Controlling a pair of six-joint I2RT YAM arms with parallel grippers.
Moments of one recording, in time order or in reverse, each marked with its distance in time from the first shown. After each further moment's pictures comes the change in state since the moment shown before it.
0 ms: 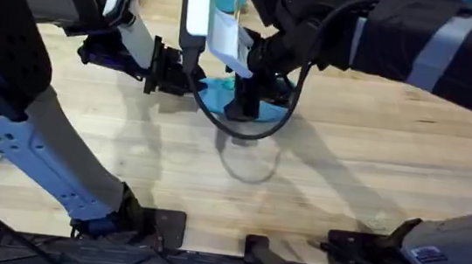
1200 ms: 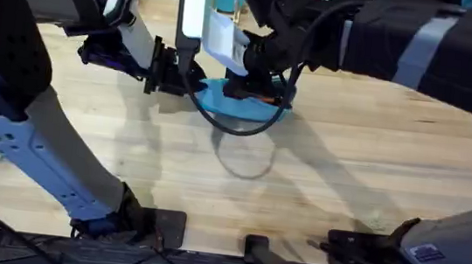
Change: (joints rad) left arm 0.000 0.000 0.000 0.000 -0.002 0.000; right arm 0.000 0.033 0.000 0.060 0.050 0.003
